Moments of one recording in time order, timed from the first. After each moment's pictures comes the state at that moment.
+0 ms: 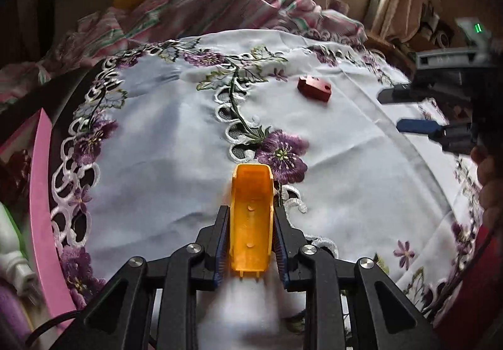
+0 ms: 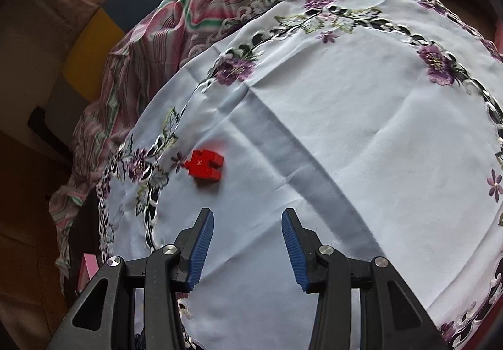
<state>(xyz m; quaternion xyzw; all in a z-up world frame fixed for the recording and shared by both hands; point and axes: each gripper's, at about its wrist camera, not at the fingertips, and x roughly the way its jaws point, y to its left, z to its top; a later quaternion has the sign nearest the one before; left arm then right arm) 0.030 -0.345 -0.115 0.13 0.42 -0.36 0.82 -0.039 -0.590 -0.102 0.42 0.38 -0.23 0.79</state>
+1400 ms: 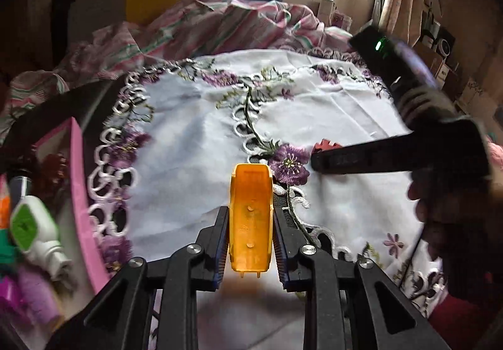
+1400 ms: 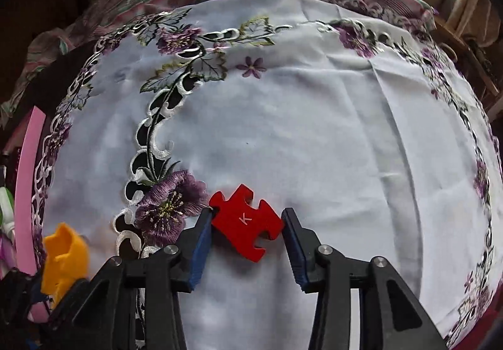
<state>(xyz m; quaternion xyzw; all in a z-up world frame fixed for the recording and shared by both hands) 0.017 -0.312 -0.082 0.11 0.40 -0.35 0.84 0.033 -0.496 -0.127 0.14 0.54 -0.16 0.81</state>
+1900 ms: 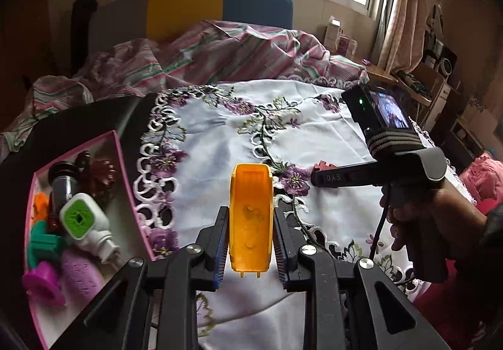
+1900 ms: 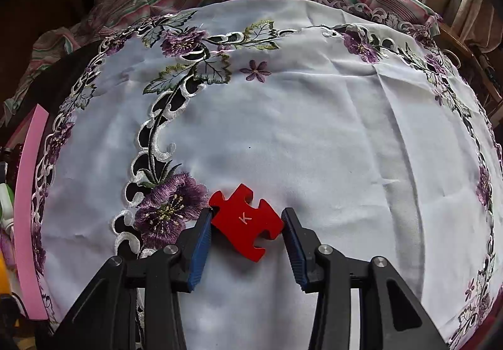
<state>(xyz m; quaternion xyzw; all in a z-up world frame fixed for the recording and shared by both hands) -0.002 -0.268 -0.038 0.09 0.36 -0.33 0.87 0.036 -0.496 -0.129 0.14 0.53 -0.15 0.82</state>
